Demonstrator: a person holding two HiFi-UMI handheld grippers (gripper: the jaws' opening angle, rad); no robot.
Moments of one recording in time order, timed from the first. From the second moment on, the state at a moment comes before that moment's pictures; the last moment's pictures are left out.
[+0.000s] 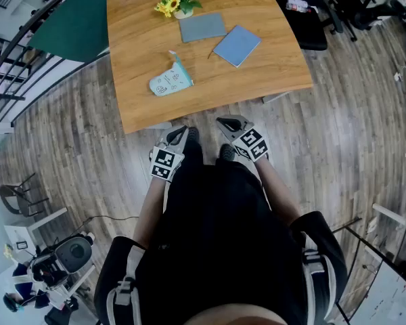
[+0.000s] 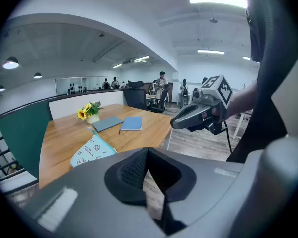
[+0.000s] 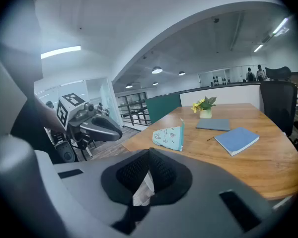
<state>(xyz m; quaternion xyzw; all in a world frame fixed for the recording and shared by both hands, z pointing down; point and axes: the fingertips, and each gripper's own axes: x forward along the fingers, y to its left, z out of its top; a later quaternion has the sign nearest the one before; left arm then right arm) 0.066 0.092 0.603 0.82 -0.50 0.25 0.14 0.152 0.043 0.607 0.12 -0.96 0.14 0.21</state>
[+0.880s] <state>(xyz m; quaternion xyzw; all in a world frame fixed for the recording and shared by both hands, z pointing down) 0.059 0.064 0.604 0.82 -0.50 0.24 0.13 0.150 0.027 0.607 0.13 -0.96 0.15 0.21</state>
